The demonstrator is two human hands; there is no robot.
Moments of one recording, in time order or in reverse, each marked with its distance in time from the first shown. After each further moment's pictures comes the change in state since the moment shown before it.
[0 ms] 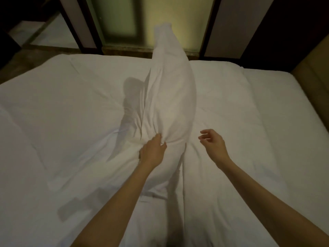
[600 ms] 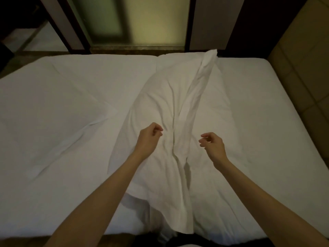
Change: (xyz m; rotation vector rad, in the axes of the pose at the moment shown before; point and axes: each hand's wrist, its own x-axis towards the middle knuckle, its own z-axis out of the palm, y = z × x) left_hand -0.066 0.153 0.078 -0.475 0.020 0.022; right_hand -0.043 0.106 -0.168 0.146 0.070 0.128
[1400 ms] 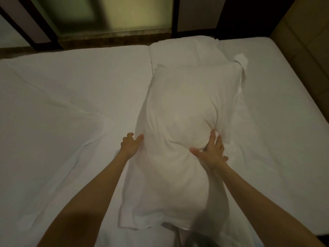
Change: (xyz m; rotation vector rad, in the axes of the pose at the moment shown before) left_hand 0.188 -0.135 -0.088 0.292 -0.178 -0.420; right_hand 0.092 0.016 0.134 -0.536 0.011 0.274
